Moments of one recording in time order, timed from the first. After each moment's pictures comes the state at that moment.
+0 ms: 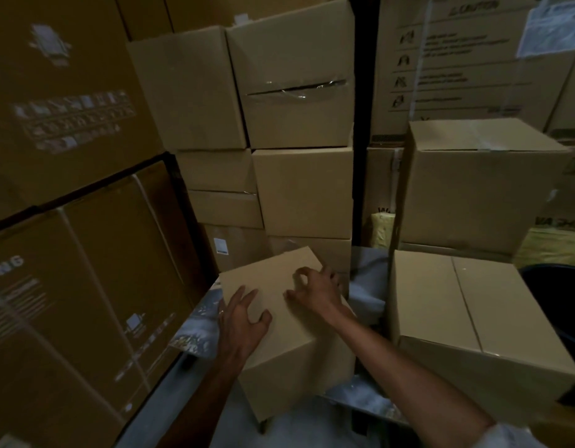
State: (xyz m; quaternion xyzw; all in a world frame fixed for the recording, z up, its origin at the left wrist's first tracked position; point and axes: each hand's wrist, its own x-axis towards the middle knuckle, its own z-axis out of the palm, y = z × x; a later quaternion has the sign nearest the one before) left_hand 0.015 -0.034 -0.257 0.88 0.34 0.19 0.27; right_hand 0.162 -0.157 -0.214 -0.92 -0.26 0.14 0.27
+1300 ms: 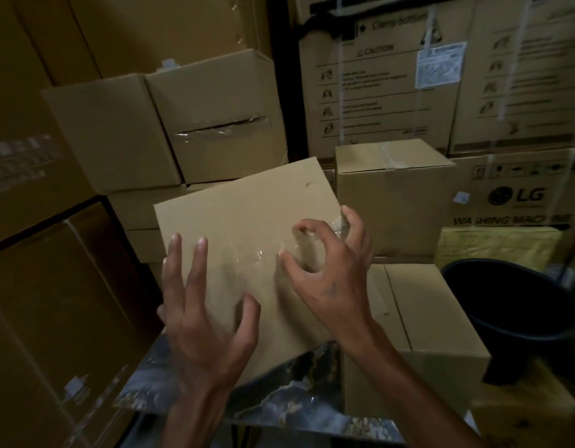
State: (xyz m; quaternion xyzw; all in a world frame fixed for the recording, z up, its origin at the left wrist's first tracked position) left_hand 0.003 -0.184 -0.085 0.81 0.13 0.54 0.20; right_hand 0.115 -0.313 -0.068 -0.80 -0.25 -0.21 0.51
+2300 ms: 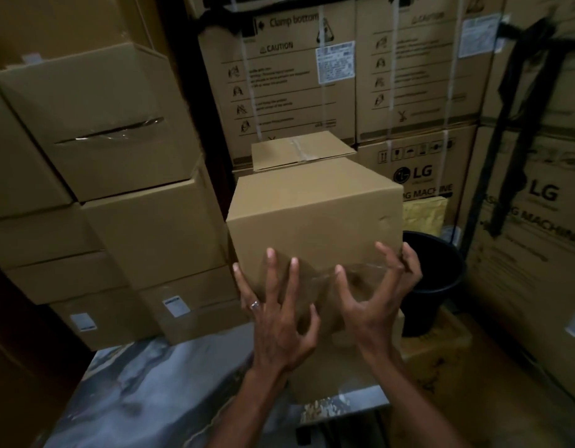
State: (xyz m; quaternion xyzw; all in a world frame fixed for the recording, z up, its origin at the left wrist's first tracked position) left_hand 0.134 -0.285 -0.183 0.87 -0.12 0.47 0.11; right_hand 0.168 -0.436 -0.186 -0.70 -0.05 -0.47 0.54
